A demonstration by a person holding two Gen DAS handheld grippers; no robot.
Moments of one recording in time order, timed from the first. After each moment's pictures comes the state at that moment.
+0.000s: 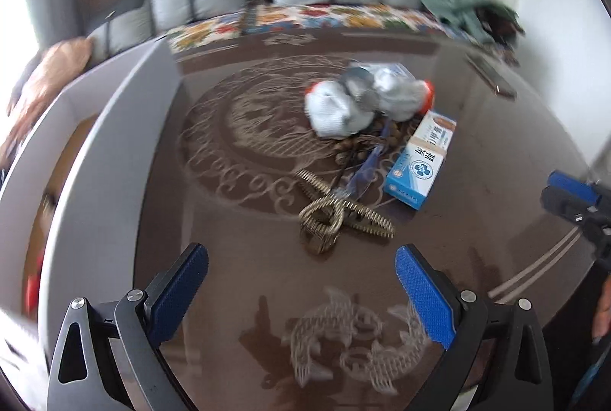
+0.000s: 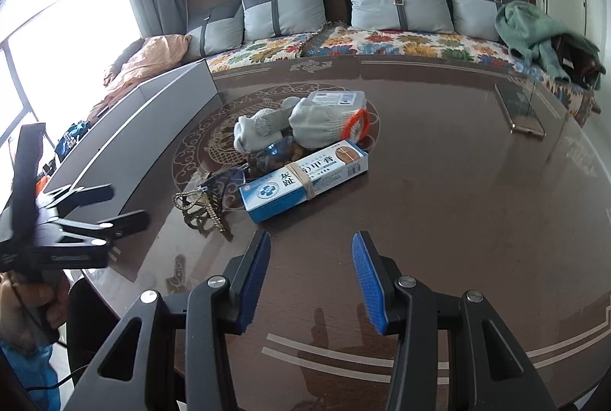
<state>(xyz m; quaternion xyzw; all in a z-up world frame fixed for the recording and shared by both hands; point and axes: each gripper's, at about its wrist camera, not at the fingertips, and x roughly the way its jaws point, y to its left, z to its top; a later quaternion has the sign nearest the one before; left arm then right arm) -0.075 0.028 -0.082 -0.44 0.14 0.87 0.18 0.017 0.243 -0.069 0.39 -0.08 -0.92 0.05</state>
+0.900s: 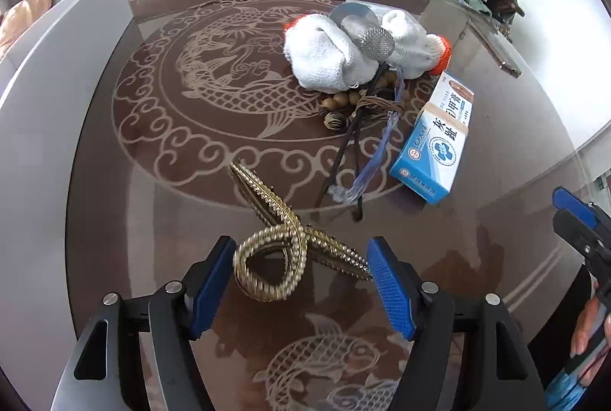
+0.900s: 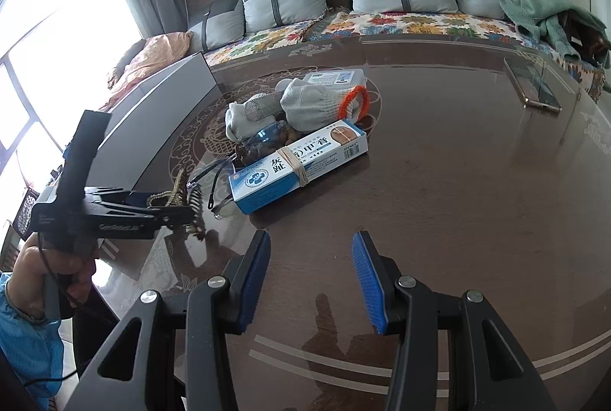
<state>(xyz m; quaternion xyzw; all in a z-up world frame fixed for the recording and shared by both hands) -0.112 0.025 -0.122 -0.54 0.07 0.81 0.21 0.003 0.255 -0.095 0.41 -0.11 -0.90 0.07</state>
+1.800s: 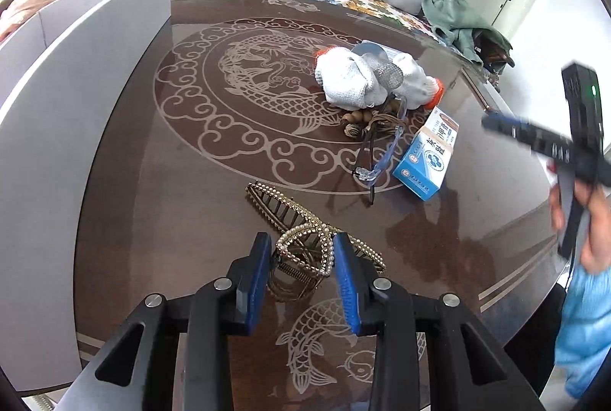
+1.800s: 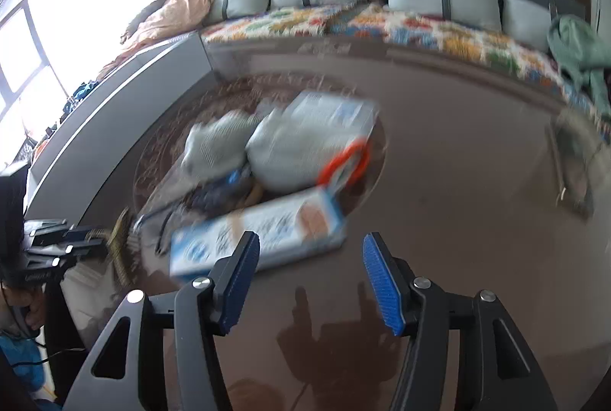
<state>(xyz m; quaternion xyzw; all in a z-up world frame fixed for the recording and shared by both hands) -0.092 -0.024 -0.117 -0.50 -0.01 0.84 0.22 -0.118 0.280 -0.087 0.43 -0.01 -0.89 0.13</state>
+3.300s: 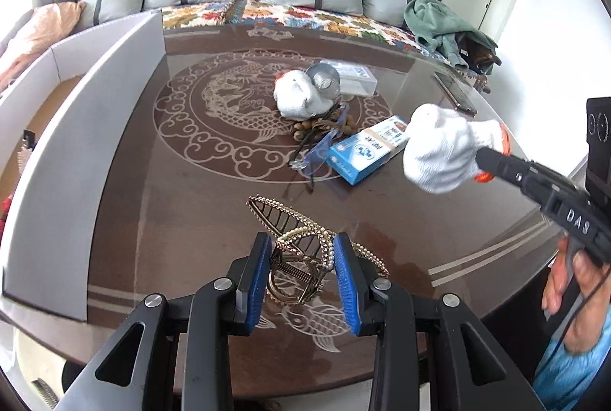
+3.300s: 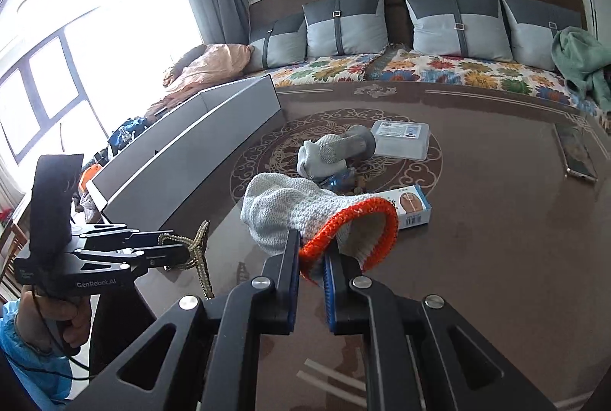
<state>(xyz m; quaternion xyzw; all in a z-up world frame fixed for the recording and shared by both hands) -0.014 -0.001 -0.066 -0.45 0.02 0.87 0.21 0.002 0.224 -0.053 0.34 -0.07 -0.92 0.16</state>
